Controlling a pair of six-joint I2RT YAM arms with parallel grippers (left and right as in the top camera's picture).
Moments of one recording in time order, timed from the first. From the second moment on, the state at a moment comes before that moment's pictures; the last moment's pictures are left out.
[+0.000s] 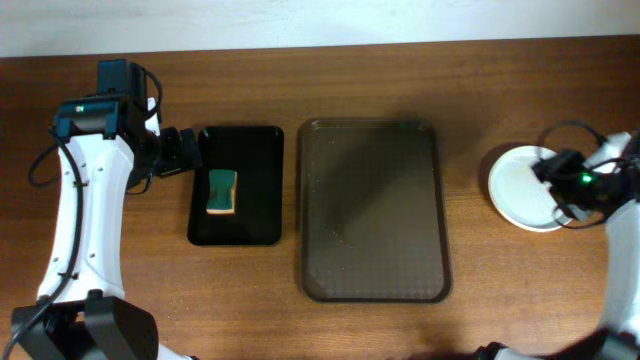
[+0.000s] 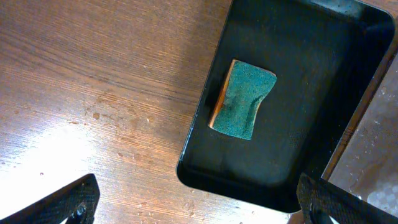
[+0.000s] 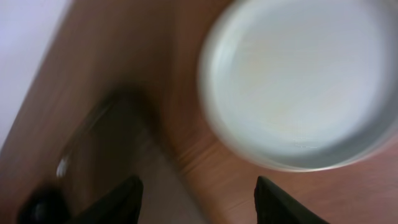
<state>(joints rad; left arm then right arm) 0.07 1.71 1.68 -1.30 -0.03 -0.22 -0.51 1.39 1.16 -0.81 -0.42 0.34</state>
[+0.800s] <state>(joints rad) 0.07 1.71 1.68 -1.30 -0.03 -0.22 0.14 1.14 1.18 -1.00 -0.36 0.06</state>
